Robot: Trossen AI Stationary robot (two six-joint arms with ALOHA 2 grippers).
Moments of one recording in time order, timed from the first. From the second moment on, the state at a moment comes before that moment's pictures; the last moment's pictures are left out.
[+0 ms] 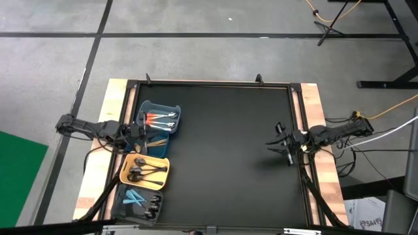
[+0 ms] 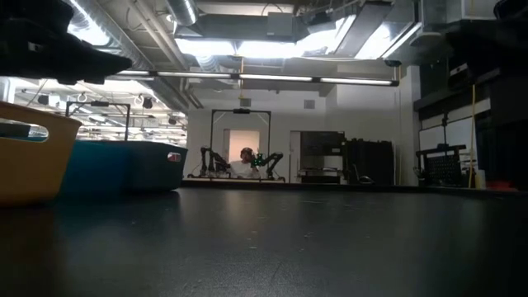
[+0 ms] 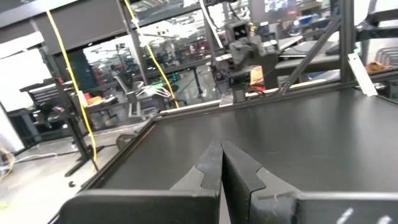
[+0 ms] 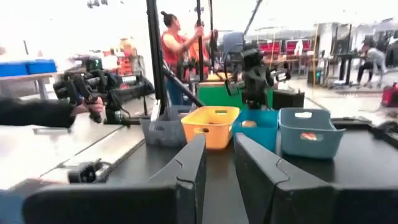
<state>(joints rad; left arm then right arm) -0.22 0.01 0.01 0.04 -0.38 0.25 0.31 0.05 0.03 0.16 0.08 0.05</state>
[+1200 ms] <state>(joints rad) 0.14 0.01 0.01 0.02 -0.13 0.24 0.16 0.05 0.01 0.18 0.13 -0.22</state>
